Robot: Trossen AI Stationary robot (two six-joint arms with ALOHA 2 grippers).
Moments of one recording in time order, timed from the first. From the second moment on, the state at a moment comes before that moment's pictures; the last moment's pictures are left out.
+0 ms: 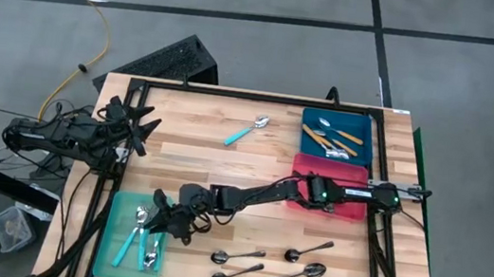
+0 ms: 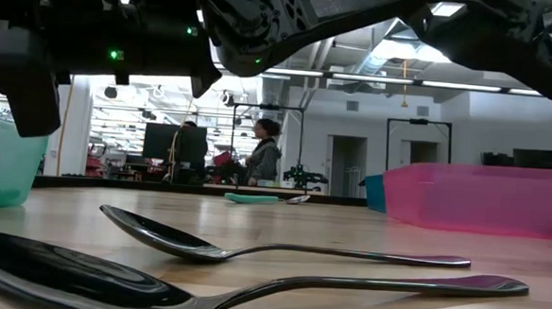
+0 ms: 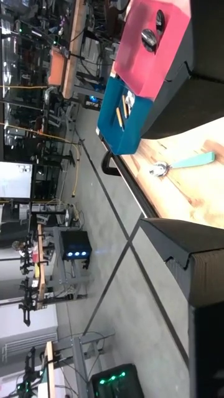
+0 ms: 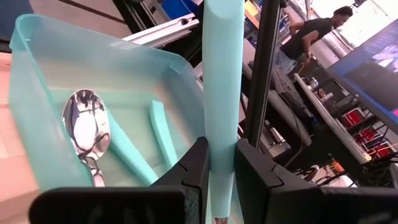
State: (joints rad) left arm -0.10 0.15 0.44 -0.41 -0.80 -0.14; right arm 0.17 2.74 2.33 0.25 -0.38 -0.84
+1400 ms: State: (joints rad) left arm -0.11 0.15 0.44 -0.41 -0.80 -0.14; right arm 0.17 2.74 2.33 0.19 -0.38 -0.84
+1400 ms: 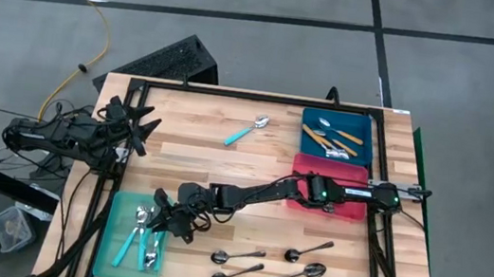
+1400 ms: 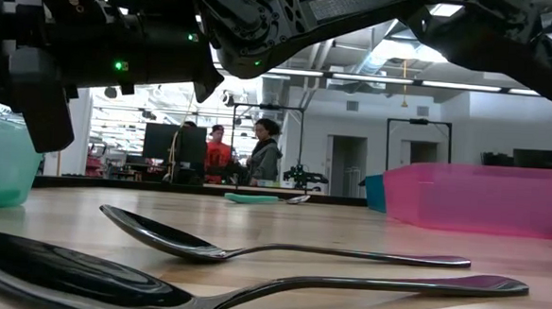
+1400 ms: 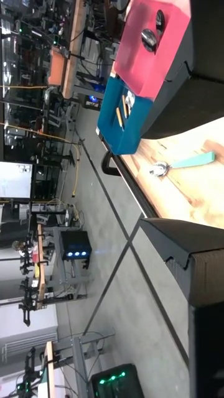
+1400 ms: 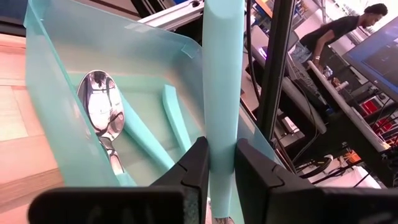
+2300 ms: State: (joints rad) left arm -0.10 0.15 0.44 -0.41 -0.80 -0.15; right arm 0.16 2.74 2.33 0.16 -0.38 -0.82
